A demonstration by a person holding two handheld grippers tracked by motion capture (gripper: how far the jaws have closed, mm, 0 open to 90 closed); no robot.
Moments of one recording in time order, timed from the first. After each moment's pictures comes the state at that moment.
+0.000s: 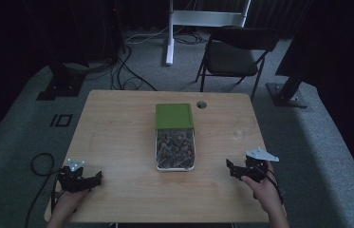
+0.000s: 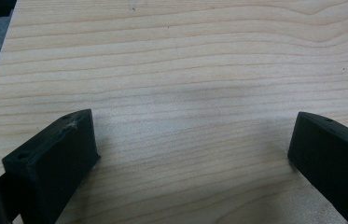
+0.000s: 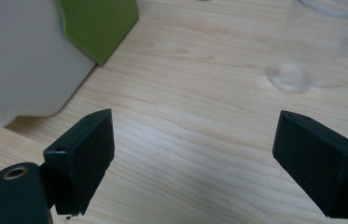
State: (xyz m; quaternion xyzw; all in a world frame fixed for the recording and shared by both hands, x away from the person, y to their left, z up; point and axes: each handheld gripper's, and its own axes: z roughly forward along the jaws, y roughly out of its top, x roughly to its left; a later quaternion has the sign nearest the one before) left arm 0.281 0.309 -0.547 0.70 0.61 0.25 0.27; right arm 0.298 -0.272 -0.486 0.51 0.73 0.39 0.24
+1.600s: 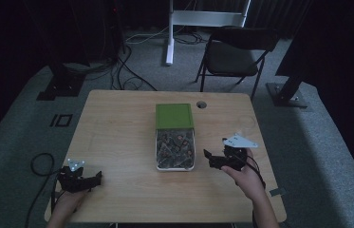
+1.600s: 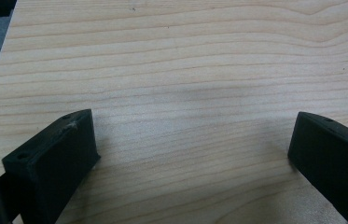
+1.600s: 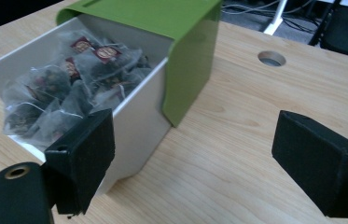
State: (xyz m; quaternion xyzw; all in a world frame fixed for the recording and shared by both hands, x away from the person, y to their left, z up) left arm 0.281 0.308 -0.547 0.70 0.61 0.25 0.27; right arm 0.317 -0.203 -0.441 0.42 0.76 0.43 0.24
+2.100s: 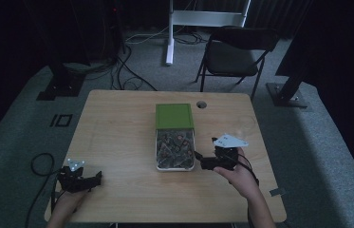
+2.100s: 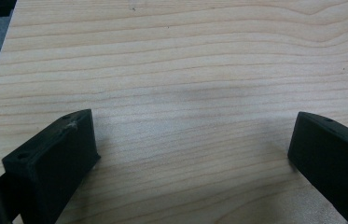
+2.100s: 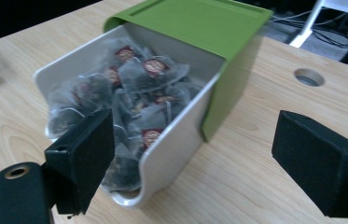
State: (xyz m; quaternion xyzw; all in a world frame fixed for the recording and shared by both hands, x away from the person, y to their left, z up) left arm 0.281 0.308 -0.547 0.70 0.61 0.25 0.27; right arm 0.317 -0.177 -0.436 0.37 0.78 0.45 0.22
